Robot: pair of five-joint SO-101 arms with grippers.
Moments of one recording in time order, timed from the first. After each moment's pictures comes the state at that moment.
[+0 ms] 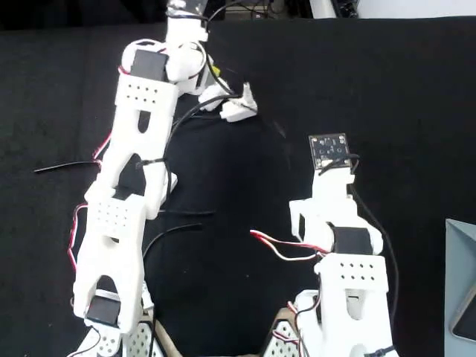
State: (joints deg) left arm 7.9 45.3 -75.5 86.1 -6.6; right arm 2.4 -58.8 69.8 56.7 8.0
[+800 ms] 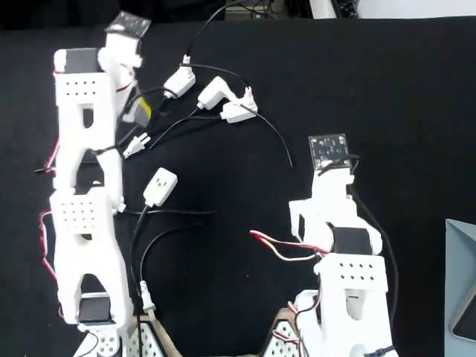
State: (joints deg) left arm -9.4 45.2 -63.5 100.5 -26.2; right arm 2.4 -58.8 70.5 55.8 8.0
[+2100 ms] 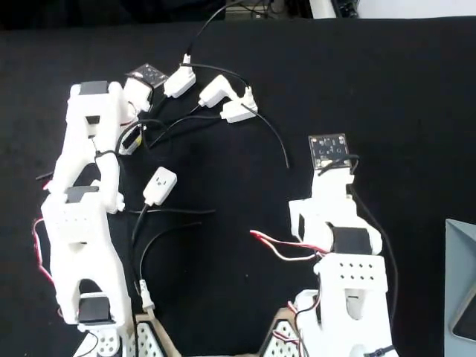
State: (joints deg) left arm -8.7 36.2 -26.7 78.6 -41.0; right arm 2.4 -58.8 70.5 55.8 8.0
